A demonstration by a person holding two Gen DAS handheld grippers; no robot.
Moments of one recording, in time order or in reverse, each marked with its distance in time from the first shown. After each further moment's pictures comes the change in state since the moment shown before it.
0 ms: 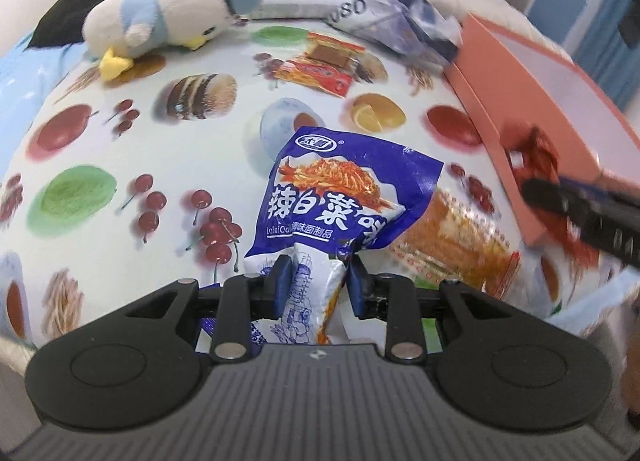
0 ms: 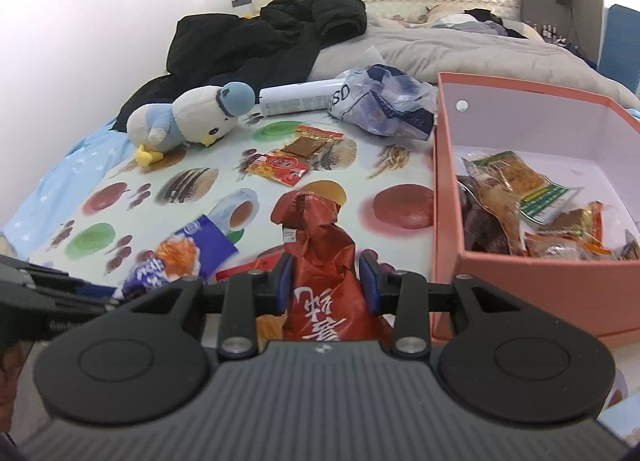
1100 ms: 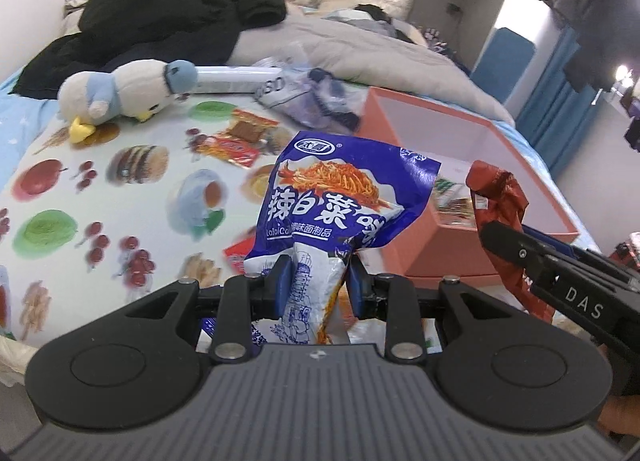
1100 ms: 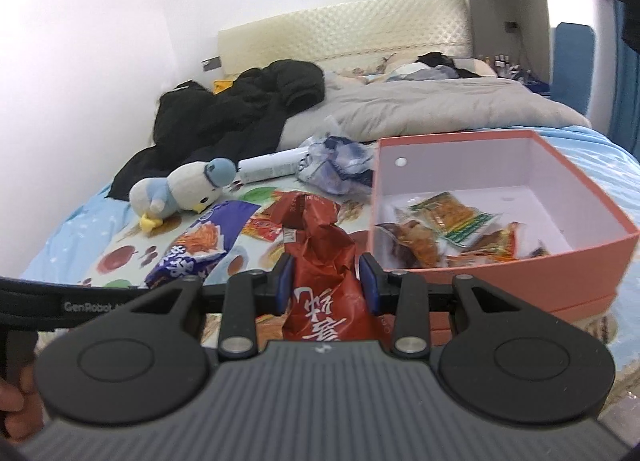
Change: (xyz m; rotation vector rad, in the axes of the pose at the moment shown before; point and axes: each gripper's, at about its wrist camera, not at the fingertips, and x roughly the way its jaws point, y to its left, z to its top) left arm -0.103 -0.096 -0.006 0.016 -0.173 -0.126; right arm -0.115 -0.020 0.001 0.100 -0.167 -0.072
